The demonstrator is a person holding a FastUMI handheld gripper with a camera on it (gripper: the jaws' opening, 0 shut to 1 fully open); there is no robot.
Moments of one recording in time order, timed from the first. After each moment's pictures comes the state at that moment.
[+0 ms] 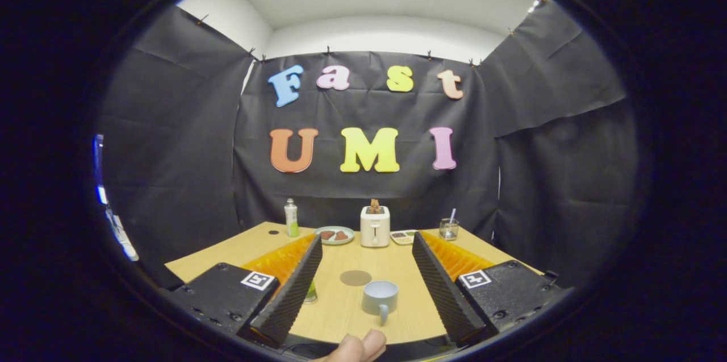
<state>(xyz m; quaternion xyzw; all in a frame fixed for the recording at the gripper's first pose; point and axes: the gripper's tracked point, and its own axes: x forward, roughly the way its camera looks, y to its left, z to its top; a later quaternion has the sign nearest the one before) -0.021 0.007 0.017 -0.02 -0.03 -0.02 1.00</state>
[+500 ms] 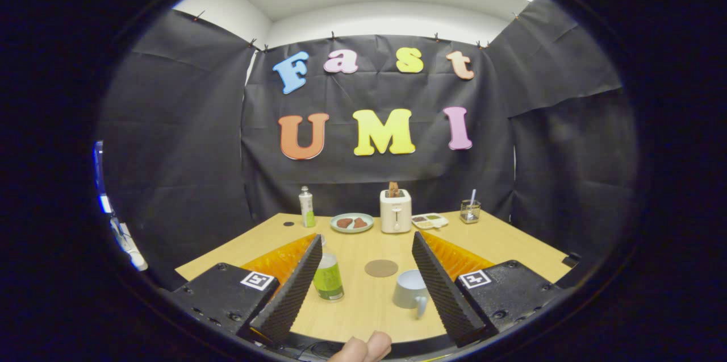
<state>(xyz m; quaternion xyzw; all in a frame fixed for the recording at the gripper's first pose) 0.027 0.073 -0.018 0.00 0.01 0.02 1.00</state>
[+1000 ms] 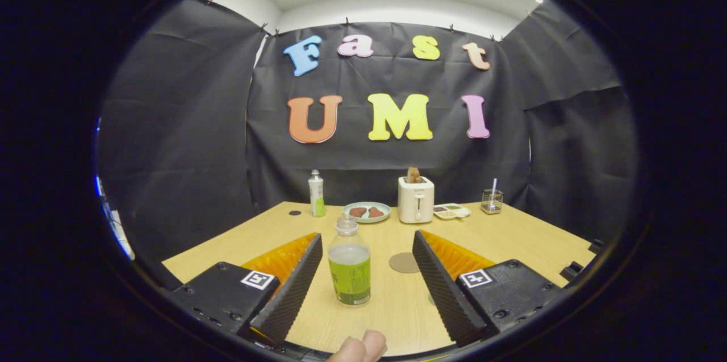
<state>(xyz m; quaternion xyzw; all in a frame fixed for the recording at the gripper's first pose) 0.097 0.121 -0.071 -0.03 0.01 0.01 1.00</state>
